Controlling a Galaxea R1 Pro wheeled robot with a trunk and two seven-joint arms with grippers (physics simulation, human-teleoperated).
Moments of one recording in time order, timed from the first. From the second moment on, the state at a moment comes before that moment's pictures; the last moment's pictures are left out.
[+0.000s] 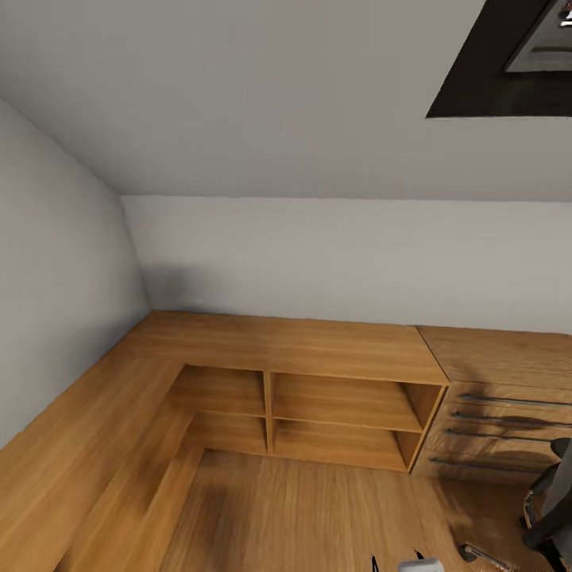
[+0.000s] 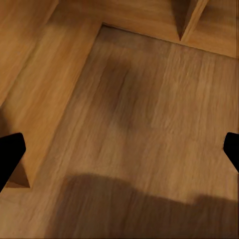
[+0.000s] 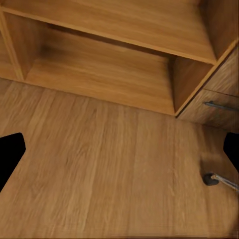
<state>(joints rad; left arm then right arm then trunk) -0.26 -0.01 -0.94 -0.02 1.11 -0.64 0.04 -0.35 0.02 0.59 0.02 -0.34 -0.75 -0.27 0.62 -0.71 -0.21</state>
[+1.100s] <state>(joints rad) -0.26 -0.01 -0.94 -0.02 1.11 -0.64 0.04 -0.35 0.02 0.59 0.02 -0.34 -0.75 -0.27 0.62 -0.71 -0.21</state>
